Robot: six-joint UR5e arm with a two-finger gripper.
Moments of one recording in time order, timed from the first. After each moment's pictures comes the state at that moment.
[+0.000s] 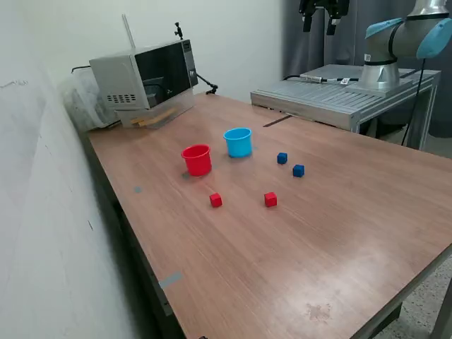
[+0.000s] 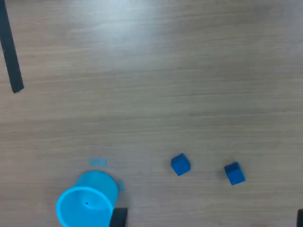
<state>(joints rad) 0.00 -1.72 1.89 -1.89 -1.69 3.23</state>
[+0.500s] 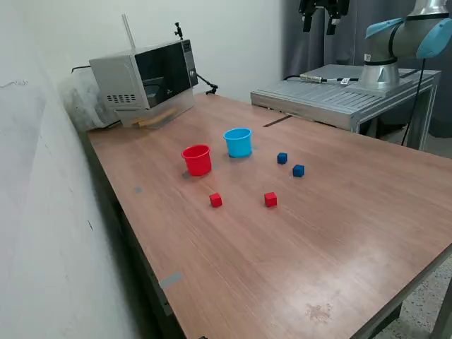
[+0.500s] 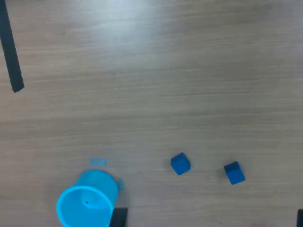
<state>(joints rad) 0.00 -1.72 1.89 -1.89 -1.69 3.23</state>
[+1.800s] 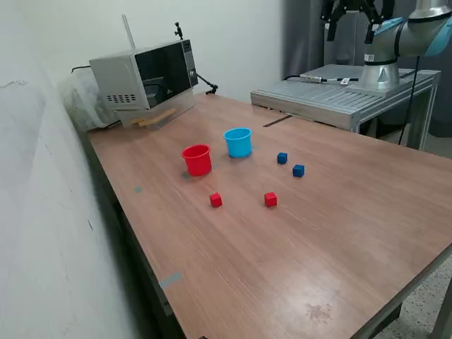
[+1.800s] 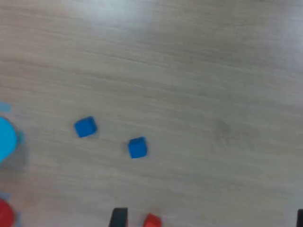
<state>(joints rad) 0.25 -1.48 1.72 -1.95 -1.68 3.23</state>
